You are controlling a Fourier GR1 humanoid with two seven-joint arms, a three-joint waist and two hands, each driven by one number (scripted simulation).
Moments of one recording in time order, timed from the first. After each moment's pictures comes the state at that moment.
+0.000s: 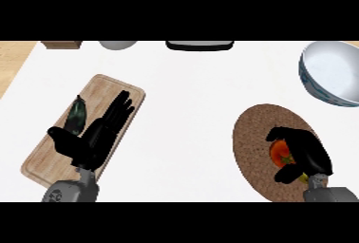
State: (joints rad) left arm -0.11 0.07 -0.12 -1.57 0.19 -0.08 0.16; right arm -0.06 -0.26 0.06 -1.45 0.99 0.10 0.04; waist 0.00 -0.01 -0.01
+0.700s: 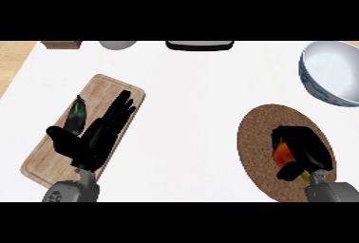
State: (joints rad) left arm -0.11 0.05 -0.11 -1.60 0.18 -0.09 0.20; right arm -0.09 -0.29 0.07 -1.41 1.08 0.11 -0.03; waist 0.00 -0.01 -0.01
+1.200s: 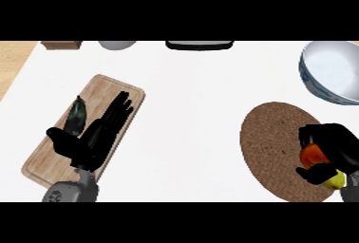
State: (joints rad) left arm -0.10 0.05 -0.09 -1.58 0.17 -0.10 0.17; right arm -0.06 -0.45 0.01 -1.51 1.08 0.25 -0.09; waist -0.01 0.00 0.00
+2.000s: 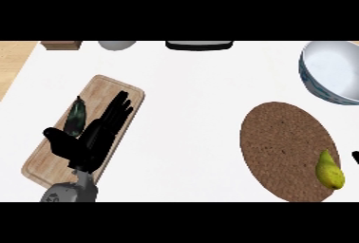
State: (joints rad) left arm -0.09 0.05 -0.10 -1.62 0.17 -0.10 0.21; right arm -0.10 -0.50 -0.34 -2.09 0.75 0.55 0.11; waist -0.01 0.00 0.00
